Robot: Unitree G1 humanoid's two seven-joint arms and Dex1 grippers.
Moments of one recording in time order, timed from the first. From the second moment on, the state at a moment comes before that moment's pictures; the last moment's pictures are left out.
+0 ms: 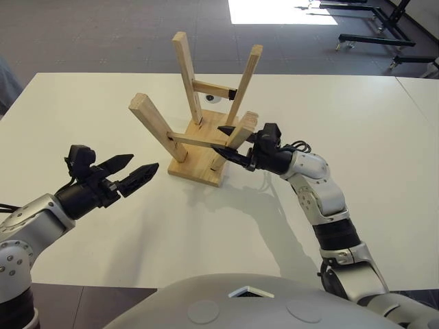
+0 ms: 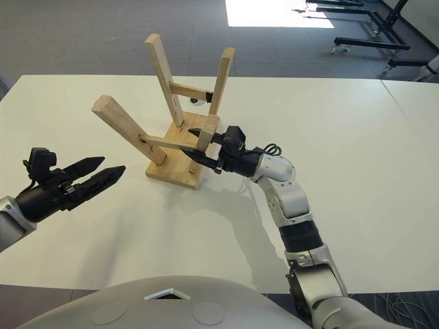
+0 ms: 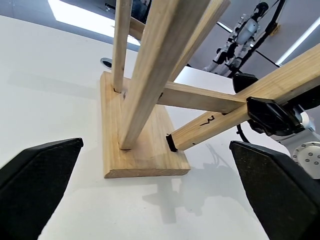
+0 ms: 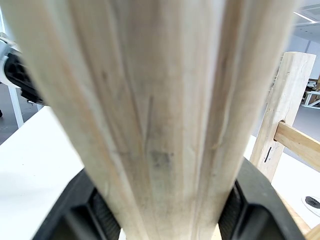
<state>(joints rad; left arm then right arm) 0.26 0.63 0.50 -0.62 -1.17 1.00 -0.42 -0.21 -0.28 0.19 -0.07 0.38 0.05 0.90</state>
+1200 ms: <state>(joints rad) -0.04 0.63 0.07 -0.74 -1.38 0.80 0.21 -0.23 -0.27 0.21 -0.04 0.37 0.04 0.90</state>
